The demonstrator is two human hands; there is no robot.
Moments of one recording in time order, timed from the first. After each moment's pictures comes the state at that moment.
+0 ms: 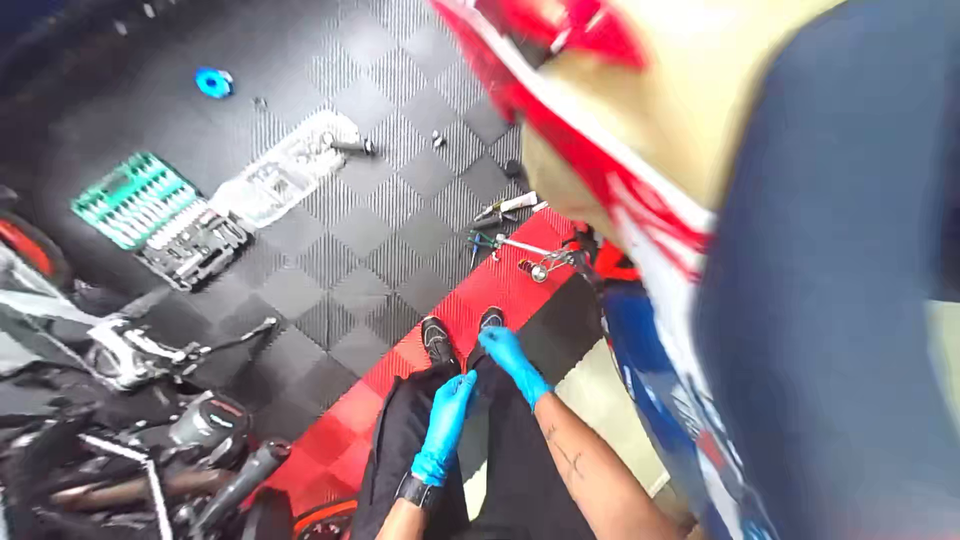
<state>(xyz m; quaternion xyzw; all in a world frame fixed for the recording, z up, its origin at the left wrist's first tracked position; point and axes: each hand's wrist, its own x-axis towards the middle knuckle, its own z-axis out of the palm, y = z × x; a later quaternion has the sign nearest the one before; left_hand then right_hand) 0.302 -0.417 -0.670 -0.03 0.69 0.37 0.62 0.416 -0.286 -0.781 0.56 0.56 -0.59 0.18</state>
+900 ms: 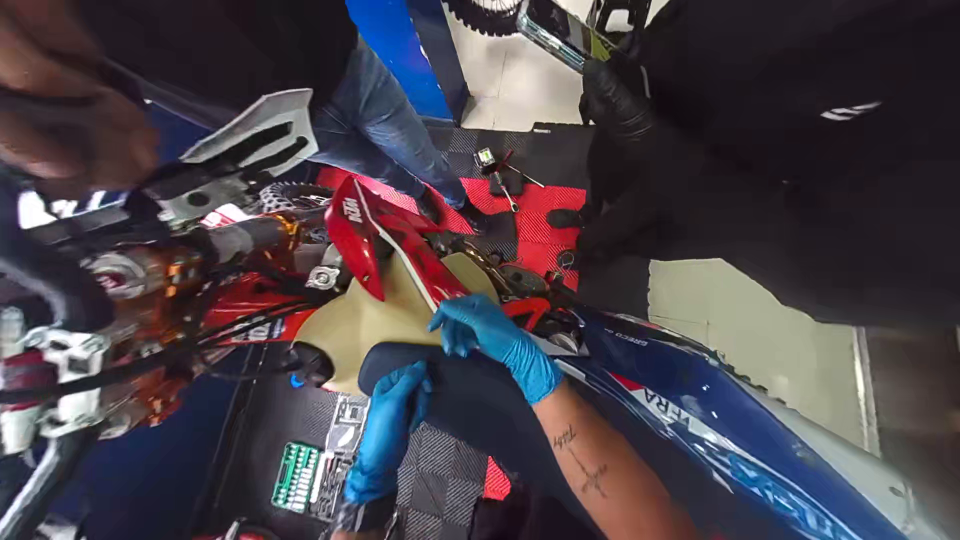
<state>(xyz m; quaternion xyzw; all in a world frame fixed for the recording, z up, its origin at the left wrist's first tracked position) 0.325 0.012 -0.327 0.29 0.64 0.37 0.60 0.508 0.118 -0.368 0.26 0.37 -0.82 -0.36</state>
